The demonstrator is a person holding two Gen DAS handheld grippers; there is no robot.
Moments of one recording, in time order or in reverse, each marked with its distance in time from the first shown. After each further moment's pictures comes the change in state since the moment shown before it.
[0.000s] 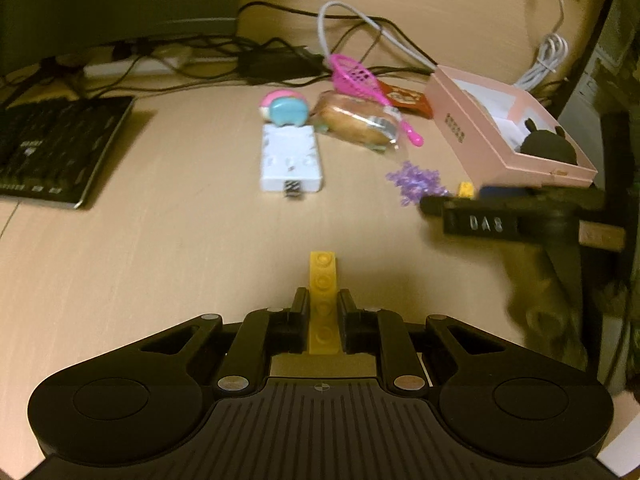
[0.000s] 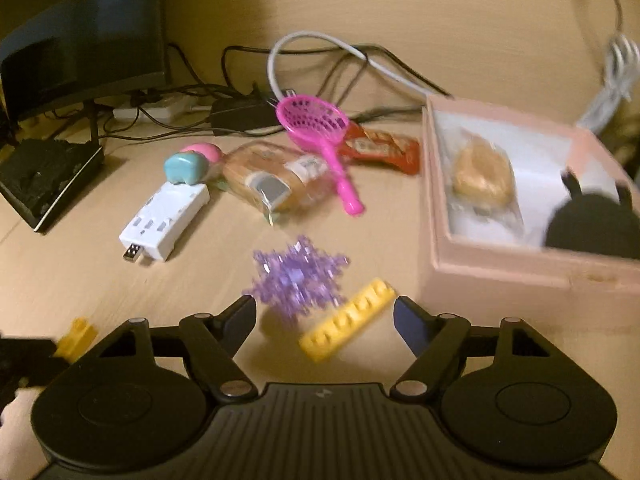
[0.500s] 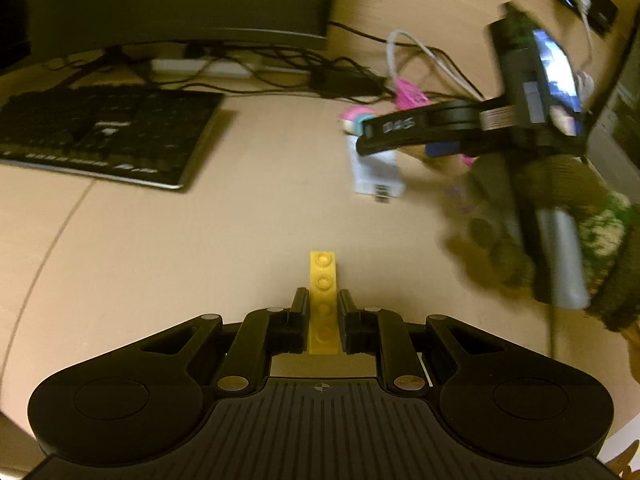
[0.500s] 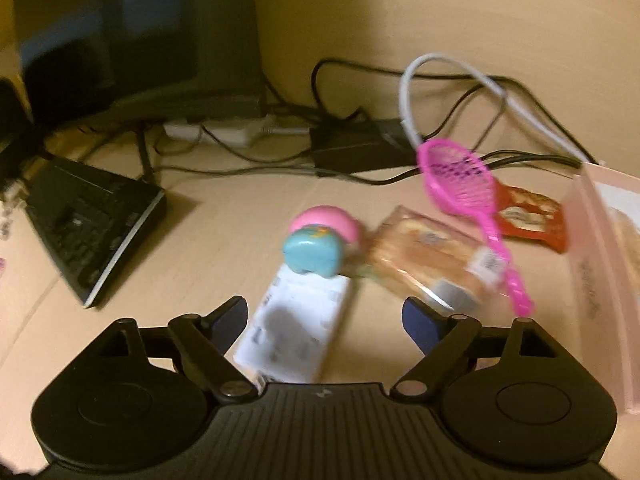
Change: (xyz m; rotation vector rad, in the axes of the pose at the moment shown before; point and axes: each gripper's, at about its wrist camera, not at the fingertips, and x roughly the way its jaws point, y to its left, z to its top) left arm -0.041 0.065 -0.019 -0.075 -0.052 0.051; right arm 0.063 0.094 0.076 0.000 0.057 0.110
